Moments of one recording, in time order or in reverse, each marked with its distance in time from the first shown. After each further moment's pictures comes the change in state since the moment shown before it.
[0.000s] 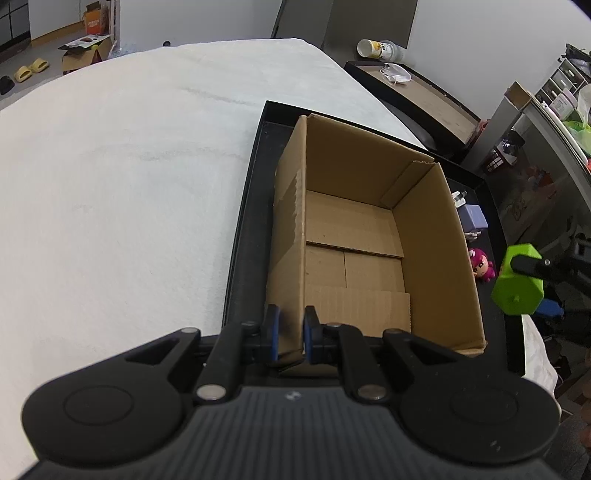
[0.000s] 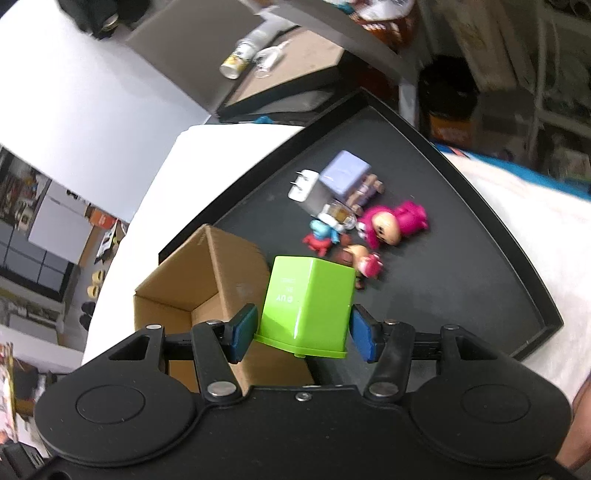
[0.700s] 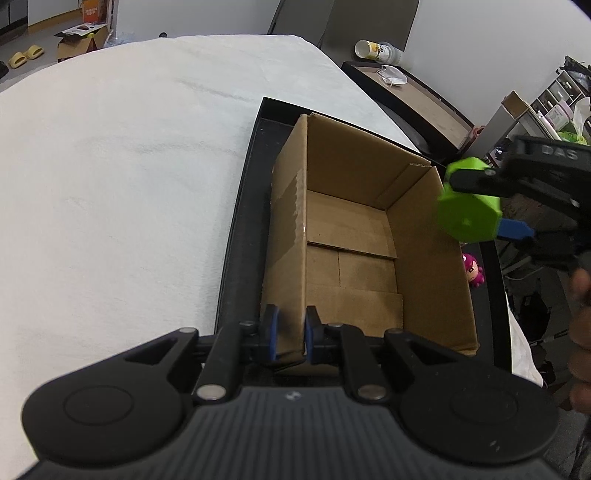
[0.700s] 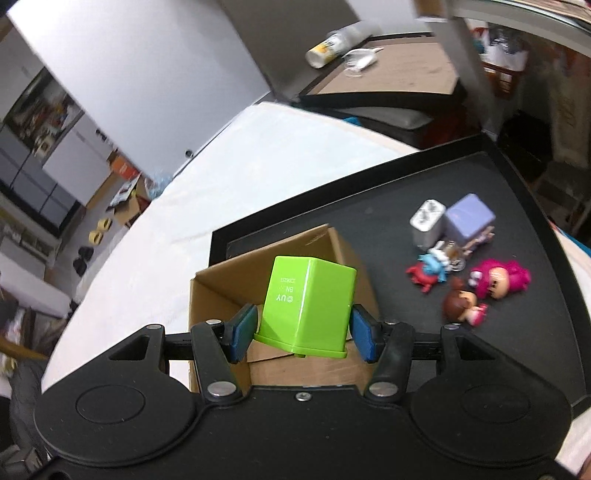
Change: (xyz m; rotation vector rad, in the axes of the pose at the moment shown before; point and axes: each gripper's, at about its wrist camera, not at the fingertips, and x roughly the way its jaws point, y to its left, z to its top) left arm 0.001 0.010 0.002 -0.025 0.011 -0.051; right arm 0.035 0.111 0.005 -0.263 0.013 0.002
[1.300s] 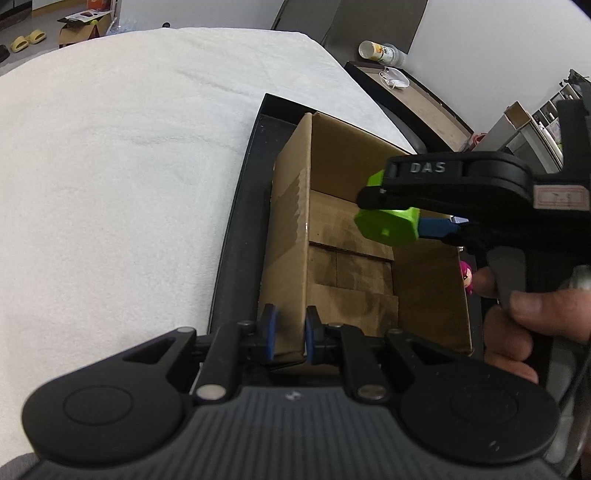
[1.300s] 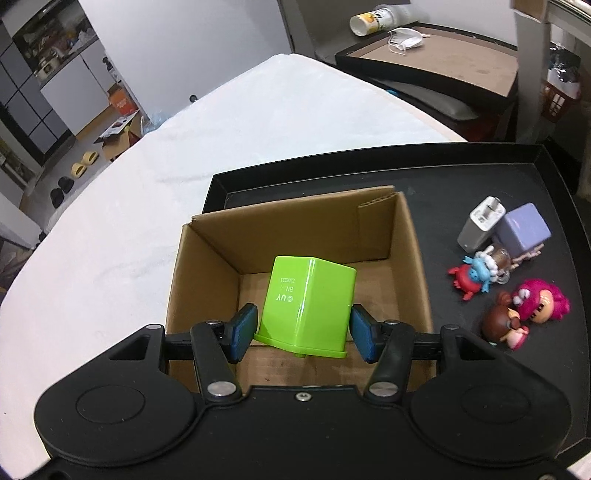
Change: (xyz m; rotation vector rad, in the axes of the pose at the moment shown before) left arm 0.000 0.004 0.003 -0.043 0.013 -0.027; right arm 0.060 0.044 -0.014 -0.198 0.087 -0.087
